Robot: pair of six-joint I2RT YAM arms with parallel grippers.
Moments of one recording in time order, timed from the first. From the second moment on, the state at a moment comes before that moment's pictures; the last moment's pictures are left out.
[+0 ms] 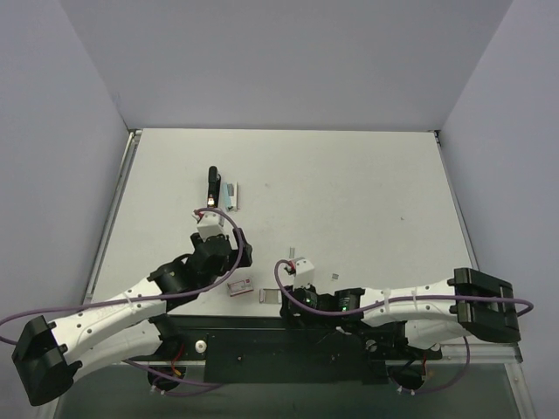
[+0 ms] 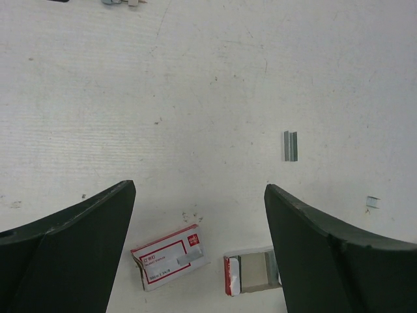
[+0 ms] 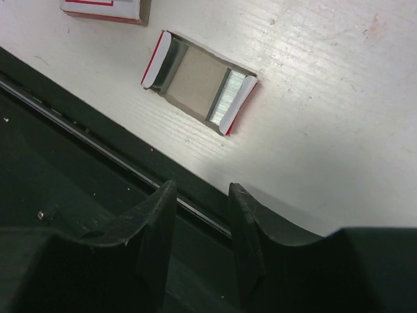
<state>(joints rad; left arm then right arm) -0.90 0.89 0.55 -0.27 -0.53 -0.75 1.39 1.27 0.51 -0.12 0.38 0.89</state>
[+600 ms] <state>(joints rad) -0.90 0.75 0.50 -0.30 -0.55 -0.77 1.40 1.49 0.63 -0.03 0.40 0.94</state>
